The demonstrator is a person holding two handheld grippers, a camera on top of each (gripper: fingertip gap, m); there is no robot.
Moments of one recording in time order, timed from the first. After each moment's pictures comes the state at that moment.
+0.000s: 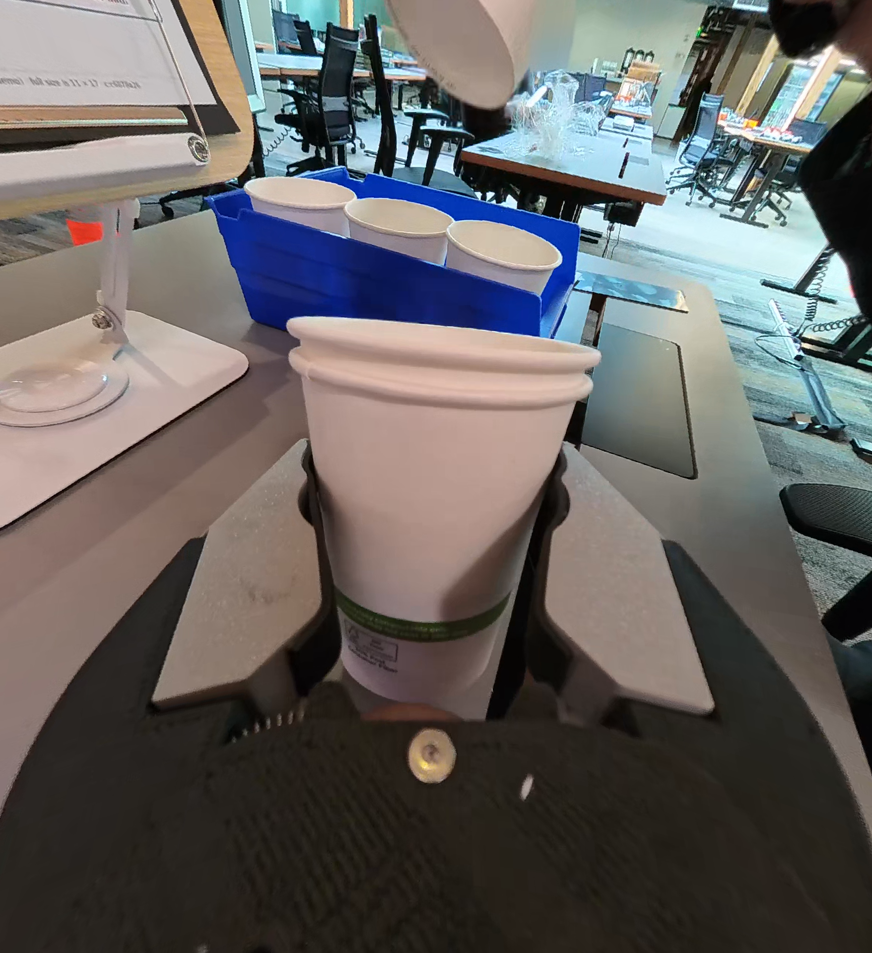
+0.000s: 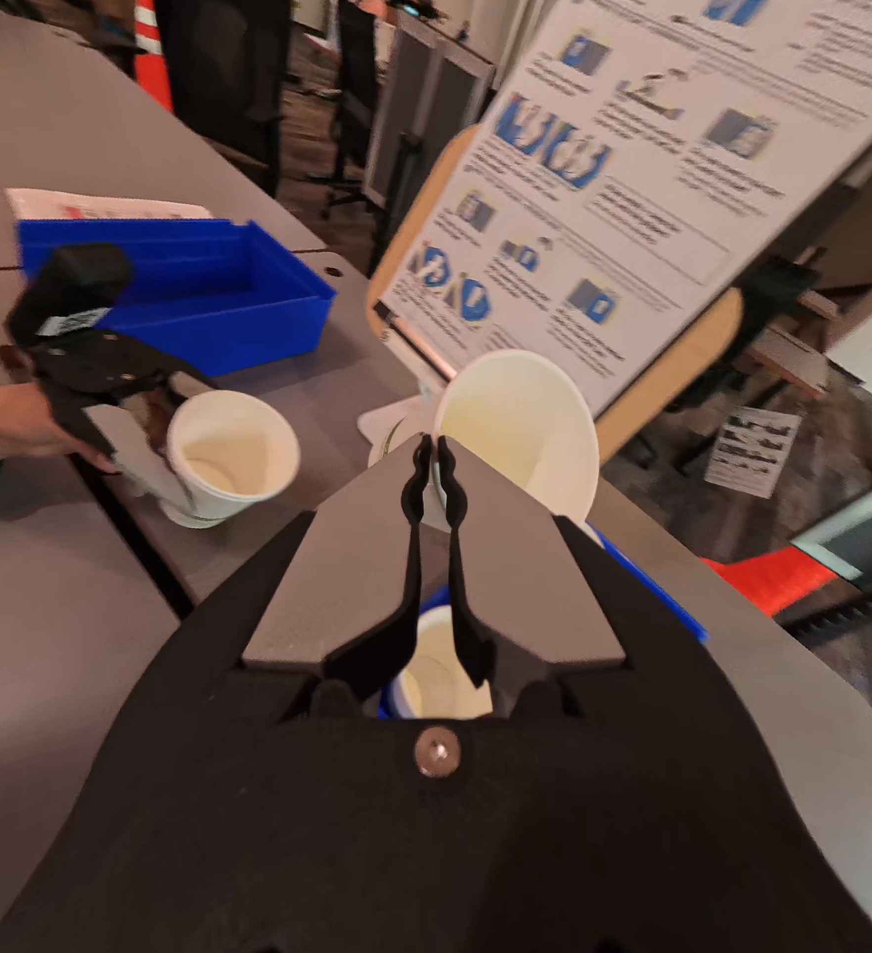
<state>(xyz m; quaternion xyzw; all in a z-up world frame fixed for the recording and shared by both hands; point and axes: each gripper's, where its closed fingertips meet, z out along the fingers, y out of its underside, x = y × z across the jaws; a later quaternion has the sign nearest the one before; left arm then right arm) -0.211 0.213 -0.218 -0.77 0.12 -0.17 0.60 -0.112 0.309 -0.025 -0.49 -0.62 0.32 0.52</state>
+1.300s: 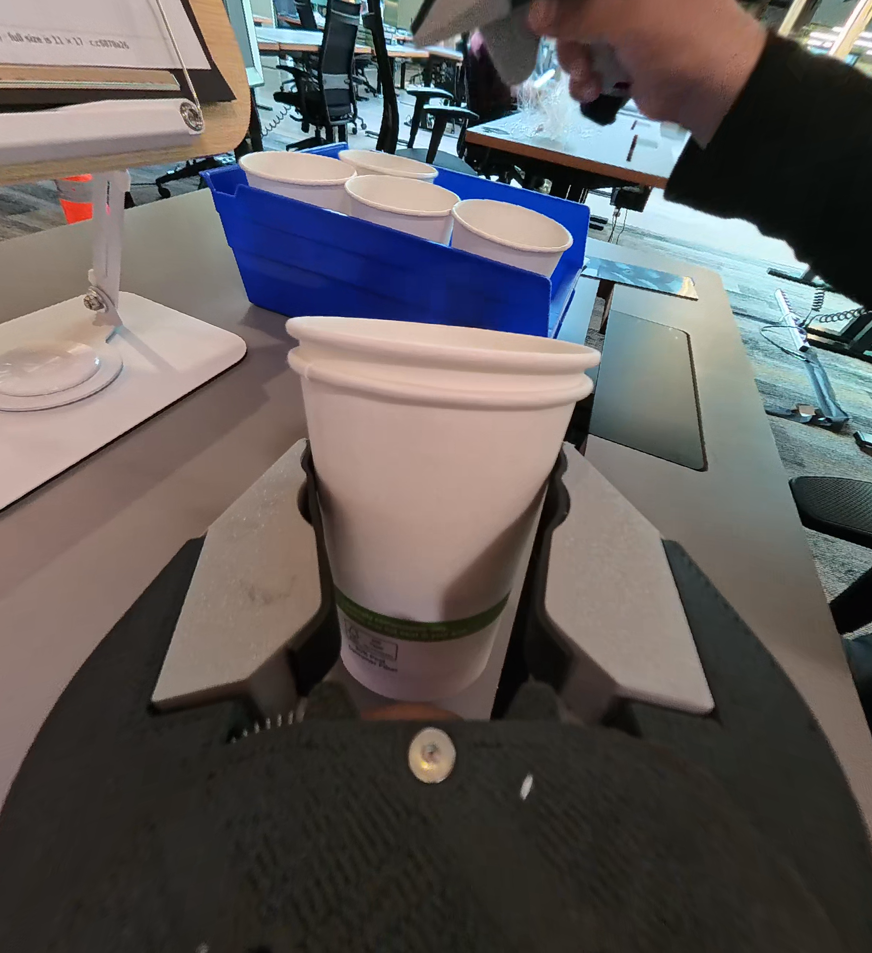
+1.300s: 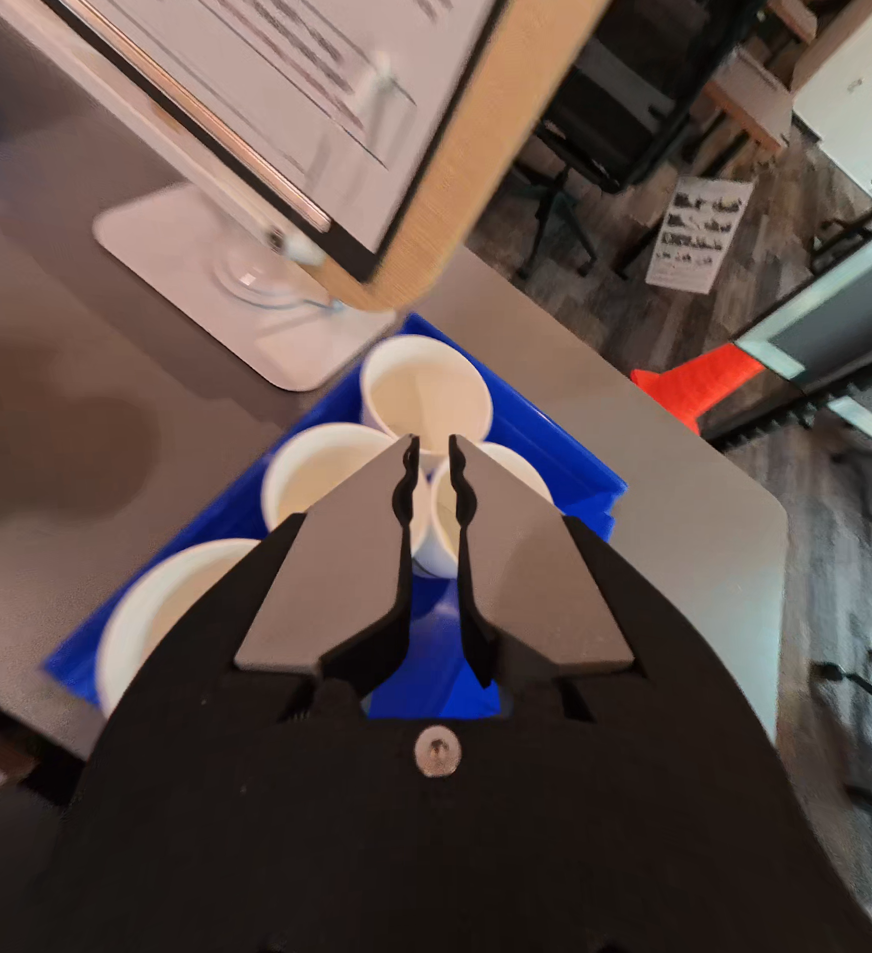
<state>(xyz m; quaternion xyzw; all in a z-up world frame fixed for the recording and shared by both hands) -0.210 0.216 -0.227 -0.78 0.12 -0.17 0.59 -0.139 0.472 -0.131 -0.62 -0.61 0.17 0.46</state>
